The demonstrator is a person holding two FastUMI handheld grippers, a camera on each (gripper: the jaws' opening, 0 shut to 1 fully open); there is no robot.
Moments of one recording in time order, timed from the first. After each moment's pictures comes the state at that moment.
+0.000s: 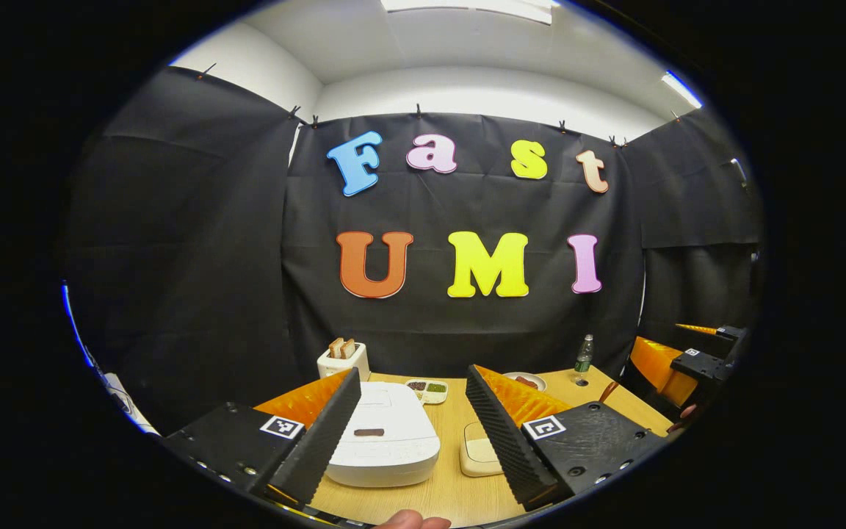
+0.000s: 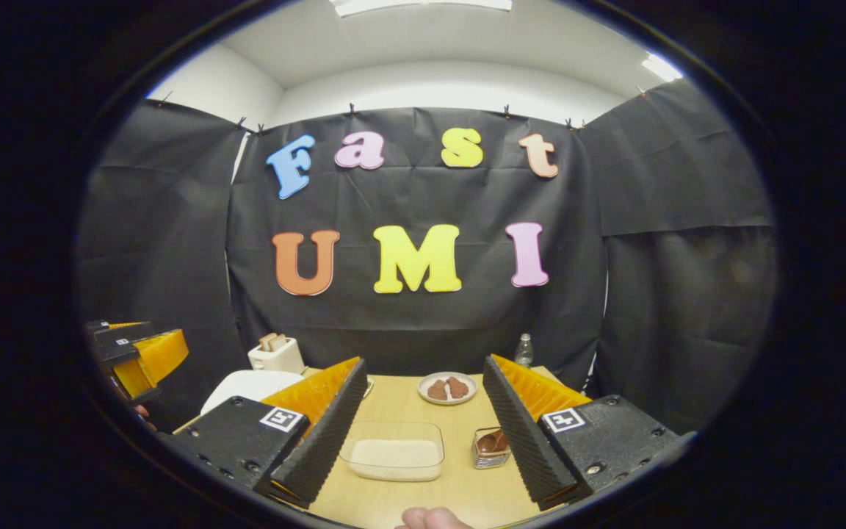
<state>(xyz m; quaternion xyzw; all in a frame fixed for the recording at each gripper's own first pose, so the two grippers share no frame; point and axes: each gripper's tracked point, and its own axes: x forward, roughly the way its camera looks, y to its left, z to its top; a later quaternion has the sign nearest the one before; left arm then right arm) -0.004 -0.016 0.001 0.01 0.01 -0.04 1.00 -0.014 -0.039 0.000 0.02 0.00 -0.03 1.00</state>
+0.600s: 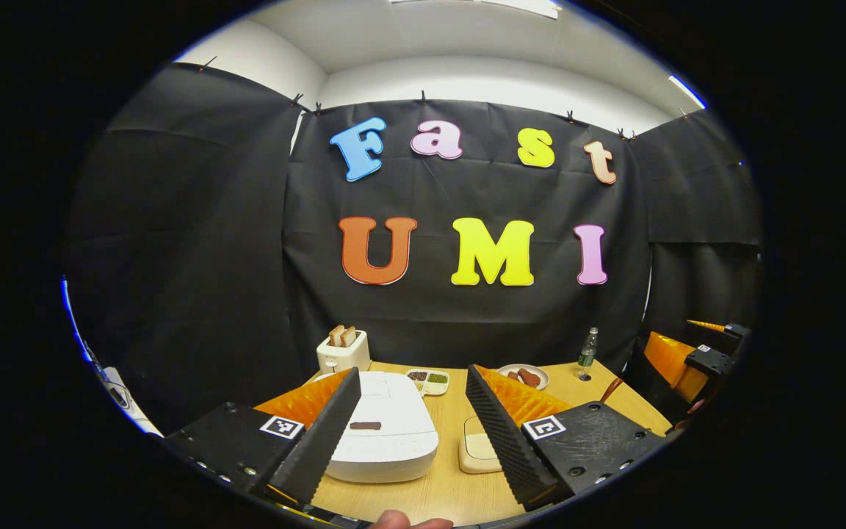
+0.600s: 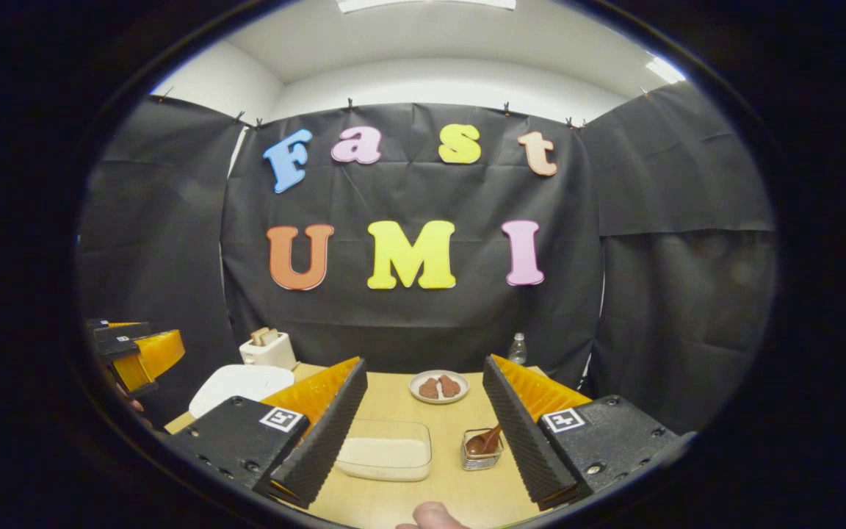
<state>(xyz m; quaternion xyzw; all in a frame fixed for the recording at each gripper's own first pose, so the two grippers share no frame) 0.006 -0.019 -0.016 0.00 0.04 -0.03 1.00 0.003 -0.057 -0.010 0.02 0.01 -0.03 1.00</state>
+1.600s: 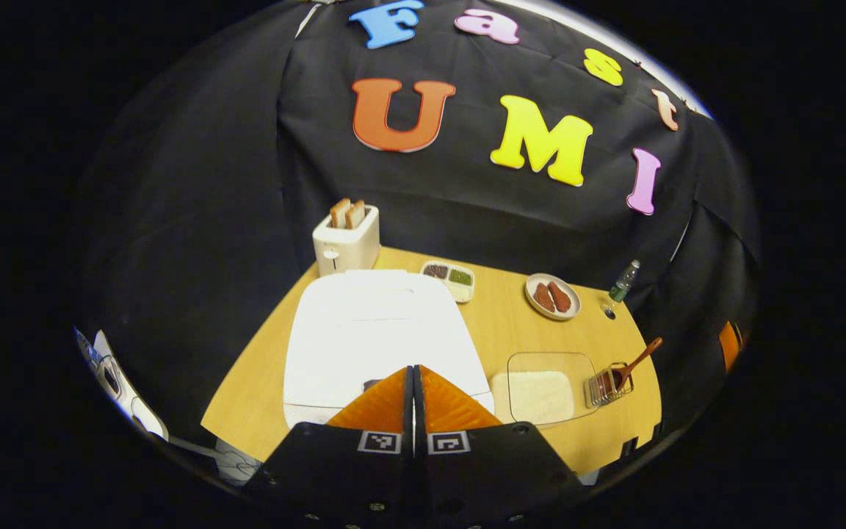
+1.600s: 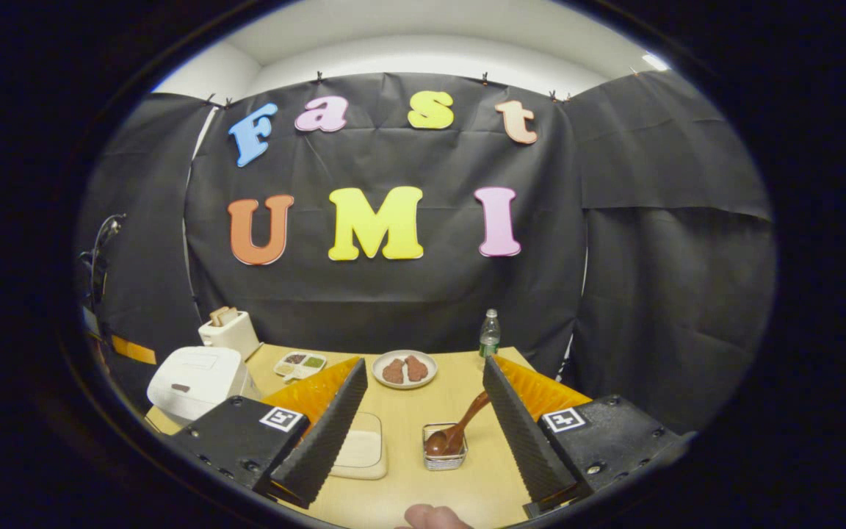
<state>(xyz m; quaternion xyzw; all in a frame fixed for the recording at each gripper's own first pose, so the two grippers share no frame) 0.105 0.030 -0.154 -0.07 0.33 -0.03 0.94 0.060 -0.137 -0.054 0.02 0.07 -0.08 0.99</state>
